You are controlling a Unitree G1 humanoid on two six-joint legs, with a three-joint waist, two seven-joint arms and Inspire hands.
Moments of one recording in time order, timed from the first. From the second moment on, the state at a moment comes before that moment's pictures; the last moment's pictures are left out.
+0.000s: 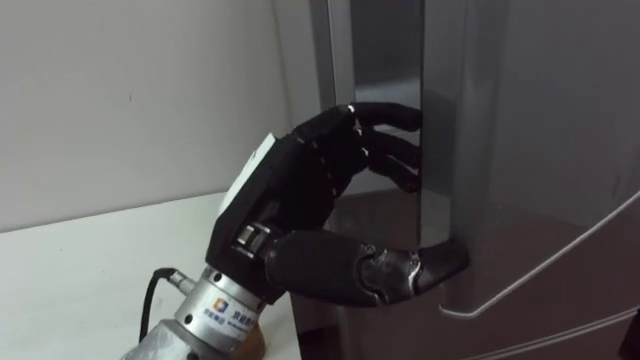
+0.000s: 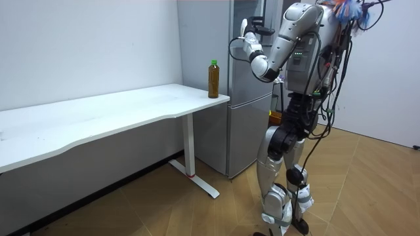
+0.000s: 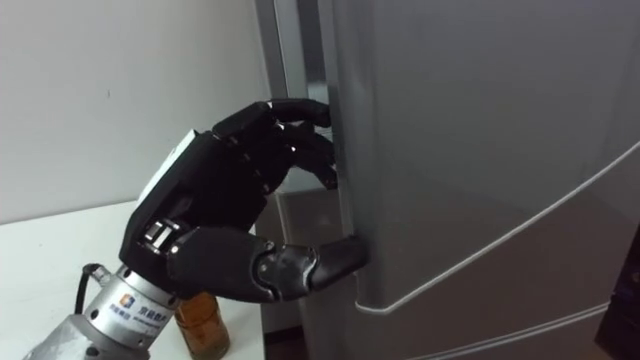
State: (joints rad) left arm -0.28 0.17 -0.21 -0.39 -0.41 0.06 -0.25; right arm -0.02 -0.23 0.07 1.34 0.45 0.01 0.20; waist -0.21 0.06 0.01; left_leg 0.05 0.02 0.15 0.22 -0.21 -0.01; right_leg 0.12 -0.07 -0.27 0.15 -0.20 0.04
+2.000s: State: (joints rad) left arm -0.29 0.19 -0.39 -0.38 -0.40 0.13 -0.38; right arm -0.01 -0.23 0.12 1.29 0.51 0.01 0.16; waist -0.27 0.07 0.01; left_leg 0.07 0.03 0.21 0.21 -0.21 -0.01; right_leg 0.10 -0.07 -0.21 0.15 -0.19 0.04
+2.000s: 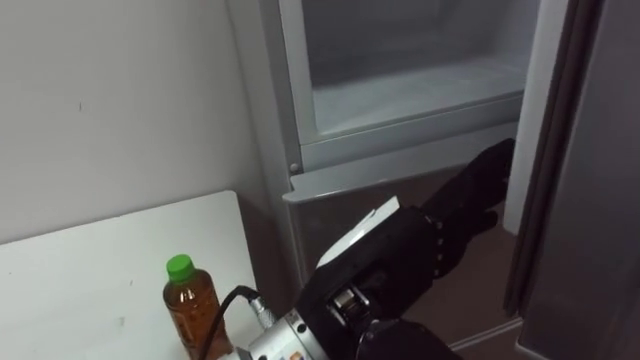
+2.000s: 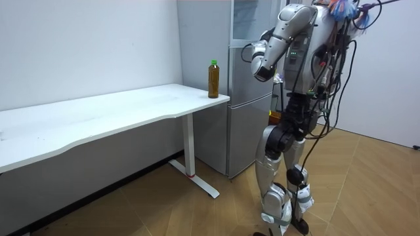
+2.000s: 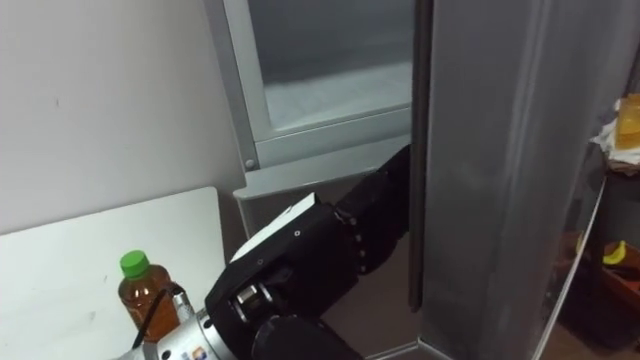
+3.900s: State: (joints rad) left arm -0.40 0.10 -0.69 -0.12 -0.38 0.04 -0.54; right arm 0.01 -0.26 0.10 1.32 0.65 -0.03 0.19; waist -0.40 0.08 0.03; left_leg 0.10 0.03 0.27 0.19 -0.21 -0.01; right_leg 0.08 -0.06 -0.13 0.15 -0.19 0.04
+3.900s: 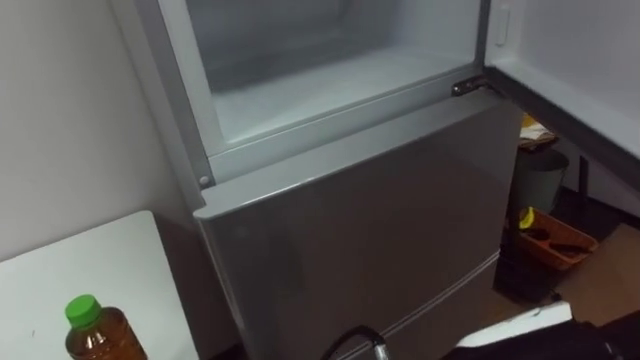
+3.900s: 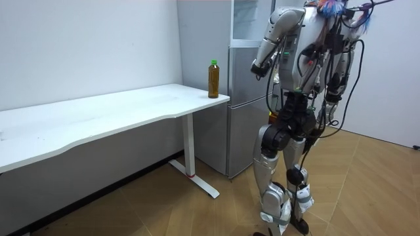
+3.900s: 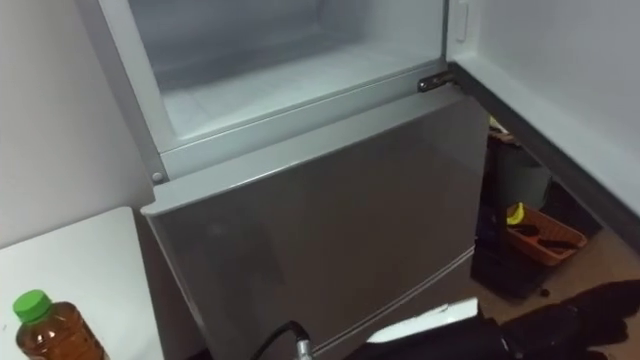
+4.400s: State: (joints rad) left arm -0.40 0.12 -0.63 -0.12 -0.30 0.04 -0.55; right arm 0.01 -0.26 0.13 1.31 0.59 -0.04 0.16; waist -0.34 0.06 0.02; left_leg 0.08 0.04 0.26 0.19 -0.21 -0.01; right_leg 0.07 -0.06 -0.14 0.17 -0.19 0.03
